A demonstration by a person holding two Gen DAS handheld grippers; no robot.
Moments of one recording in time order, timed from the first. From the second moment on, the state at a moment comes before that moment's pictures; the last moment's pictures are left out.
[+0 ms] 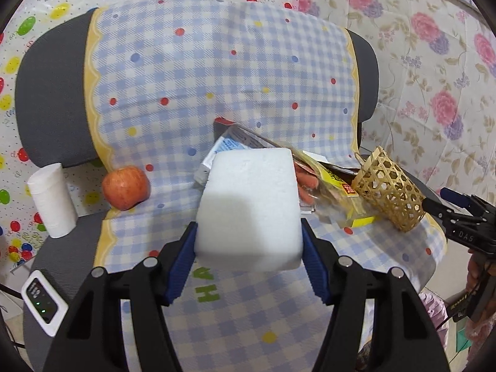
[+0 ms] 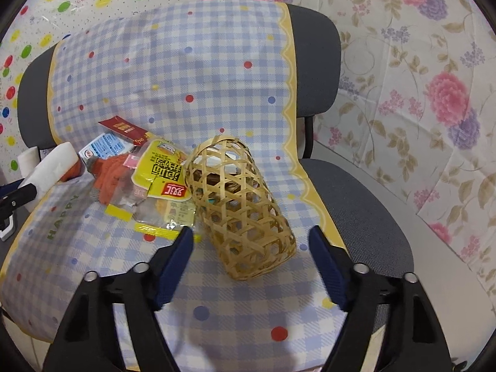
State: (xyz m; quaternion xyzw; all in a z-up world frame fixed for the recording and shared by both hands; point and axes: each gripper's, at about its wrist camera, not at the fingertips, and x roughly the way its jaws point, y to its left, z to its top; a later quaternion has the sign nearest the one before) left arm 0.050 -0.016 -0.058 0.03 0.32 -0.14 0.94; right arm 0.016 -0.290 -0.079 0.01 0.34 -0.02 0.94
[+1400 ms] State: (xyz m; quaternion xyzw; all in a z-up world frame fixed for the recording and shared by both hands) left arm 0.034 -0.061 -0.051 0.03 0.30 -0.19 0.93; right arm -0.016 -0.279 -0.039 0.07 0.30 0.00 0.95
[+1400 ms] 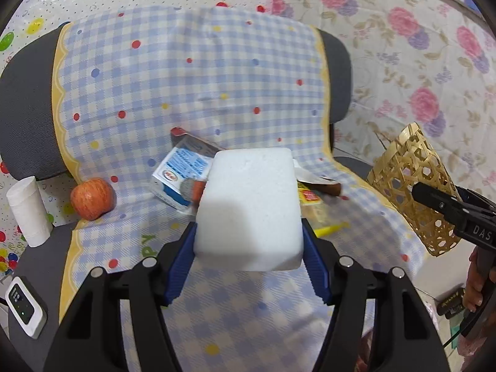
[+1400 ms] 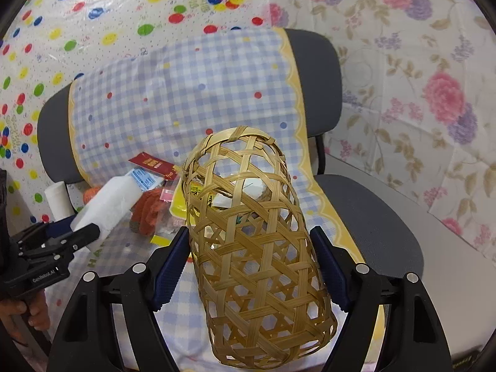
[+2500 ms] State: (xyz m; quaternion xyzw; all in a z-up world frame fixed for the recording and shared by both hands) left arm -0.131 -0.273 -0.126 0.16 0.31 -0.47 0.81; right arm -0.271 -0.383 -0.097 0.16 0.32 -0.31 0.88
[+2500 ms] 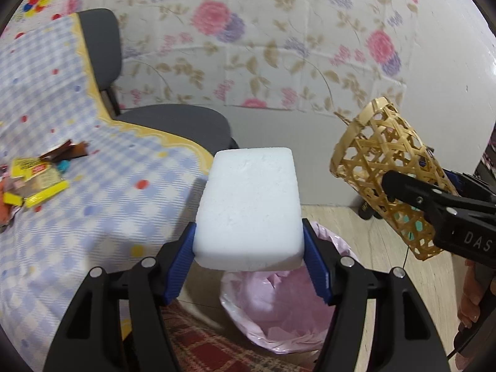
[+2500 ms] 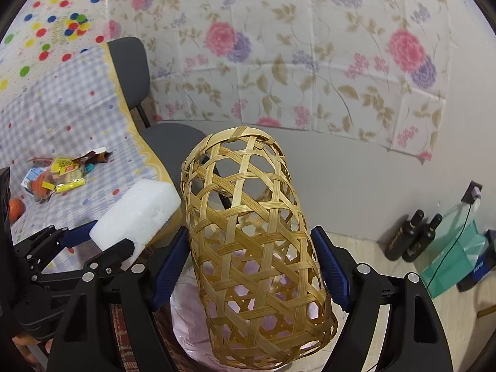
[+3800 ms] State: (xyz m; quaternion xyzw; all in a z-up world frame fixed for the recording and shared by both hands) left arm -0.014 -0.144 -0.095 0.08 0.33 -0.27 0.90; right arm -0.133 -0.323 -0.095 0.11 0.35 -0.16 0.92
